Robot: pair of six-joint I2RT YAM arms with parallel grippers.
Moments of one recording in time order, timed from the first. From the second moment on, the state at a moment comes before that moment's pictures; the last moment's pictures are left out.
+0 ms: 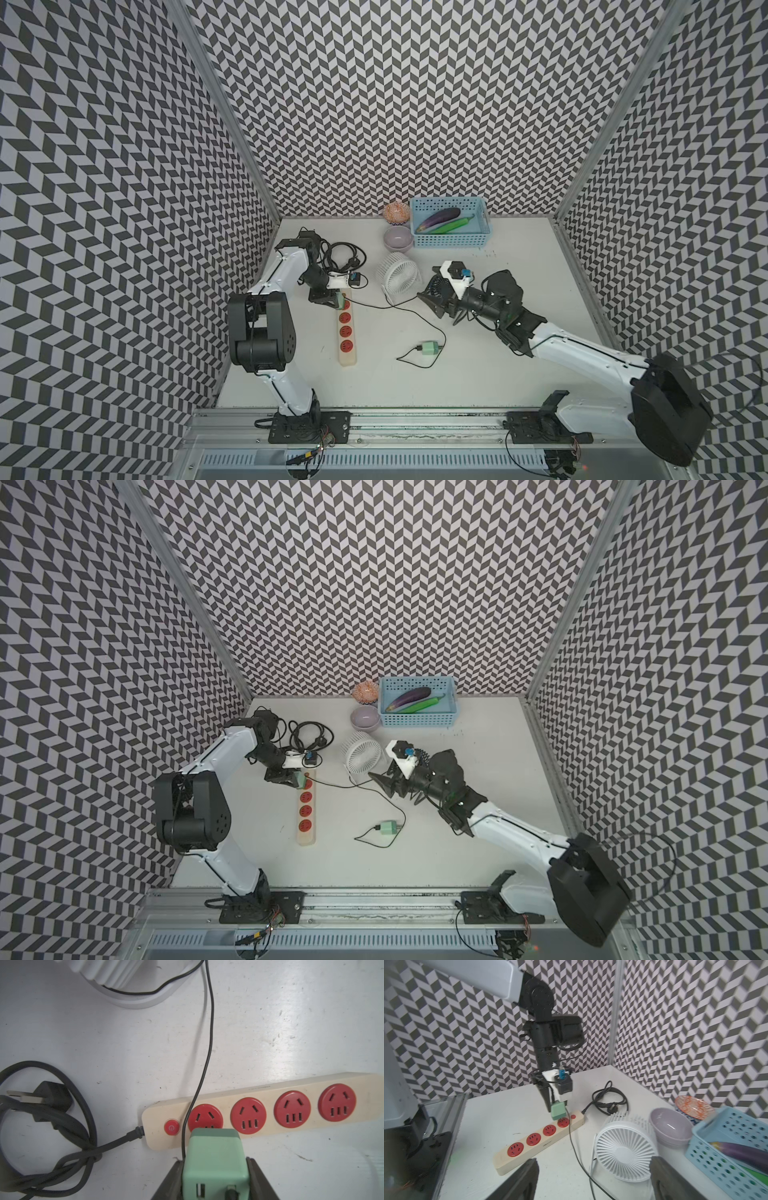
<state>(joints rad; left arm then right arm) 0.03 1.76 1.38 -1.16 0.30 1.58 0.65 1.19 0.65 0.45 -0.35 -0.08</state>
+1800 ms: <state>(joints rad) 0.00 1.79 1.38 -1.09 0.23 1.41 0.52 1.02 0.52 0.36 -0.29 -0.11</state>
